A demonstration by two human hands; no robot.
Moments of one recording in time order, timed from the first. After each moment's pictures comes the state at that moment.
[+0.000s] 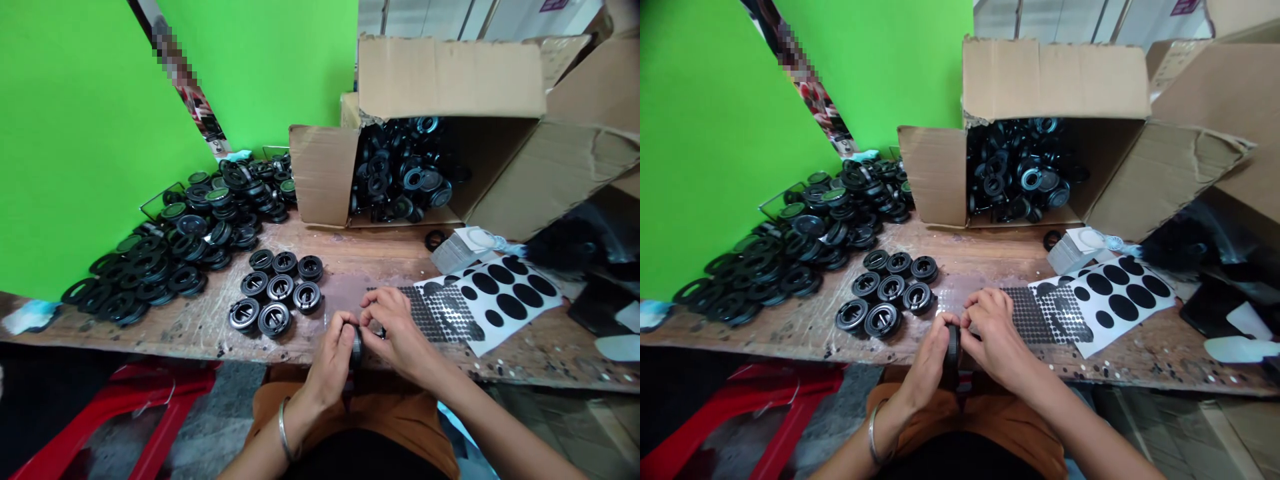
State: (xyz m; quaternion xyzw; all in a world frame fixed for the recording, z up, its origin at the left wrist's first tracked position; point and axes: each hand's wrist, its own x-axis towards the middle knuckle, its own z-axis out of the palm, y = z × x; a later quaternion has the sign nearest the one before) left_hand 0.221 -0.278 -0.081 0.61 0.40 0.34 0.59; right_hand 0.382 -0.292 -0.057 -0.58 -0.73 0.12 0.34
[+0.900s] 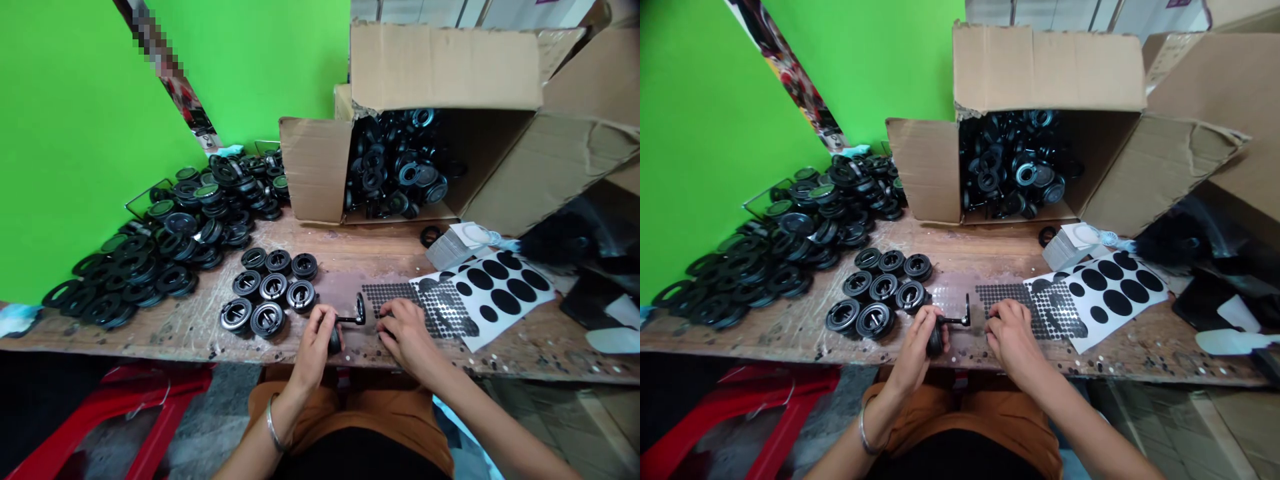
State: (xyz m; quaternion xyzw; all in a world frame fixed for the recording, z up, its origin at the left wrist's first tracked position) left_hand 0.219 -0.262 -0.108 0.42 0.43 0.38 0.70; right_hand 0.418 -0.310 -0.115 -0.63 -0.73 0.09 0.24
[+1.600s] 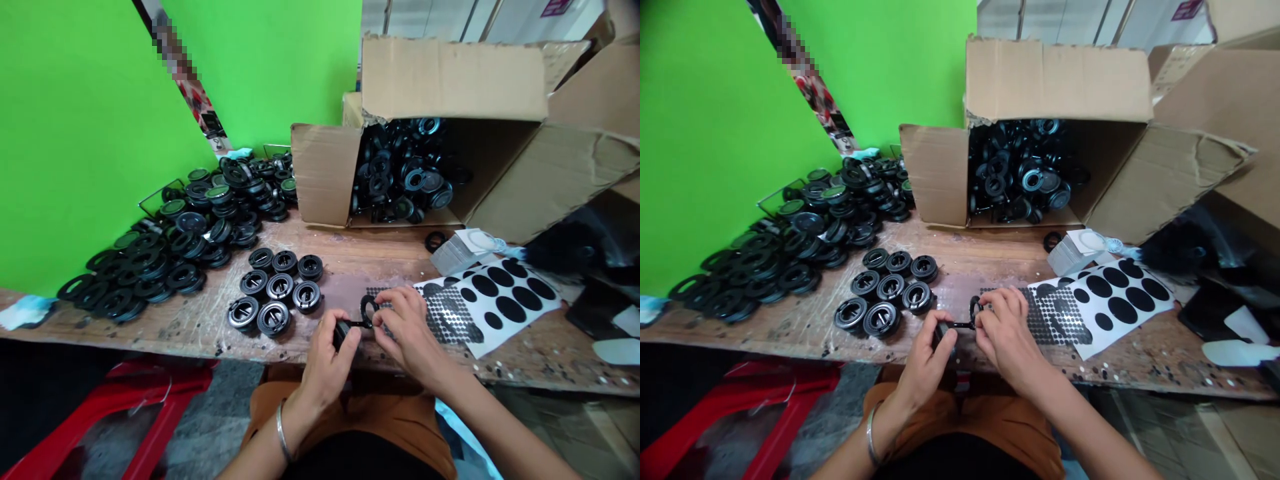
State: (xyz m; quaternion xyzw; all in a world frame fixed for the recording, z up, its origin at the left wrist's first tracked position) left_hand 0.219 -0.278 -0.080 0.61 0.46 0.39 0.52; right_hand 0.399 -0.301 -0.068 -0.58 -0.76 0.00 0.29
